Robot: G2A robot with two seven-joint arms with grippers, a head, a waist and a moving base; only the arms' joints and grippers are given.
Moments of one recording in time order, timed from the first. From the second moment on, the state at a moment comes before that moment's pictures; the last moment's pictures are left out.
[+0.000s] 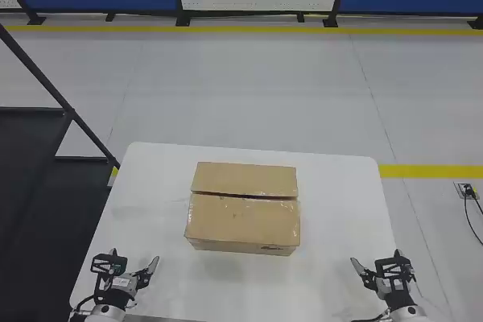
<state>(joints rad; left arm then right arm) 1.73 -1.15 -1.60 -1.80 1.33 0.00 0.00 -1.73 -1.15 1.60 -1.80 -1.33 0.00 0.00</state>
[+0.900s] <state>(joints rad) 1.72 -1.15 -1.60 -1.80 1.32 0.00 0.01 -1.72 -1.15 1.59 -1.82 -1.32 -0.03 0.01</state>
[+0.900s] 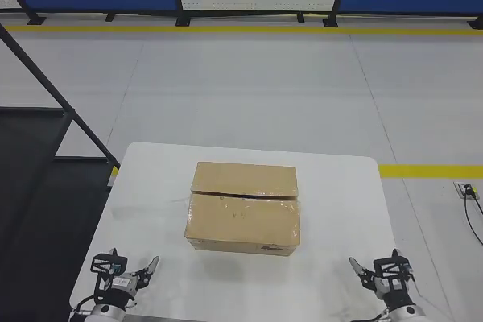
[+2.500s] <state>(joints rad) 1.52 -1.16 -1.68 -1.84 0.94 -0.12 -0.18 -1.12 -1.17 1.42 -1.66 -0.29 -0.32 0.73</state>
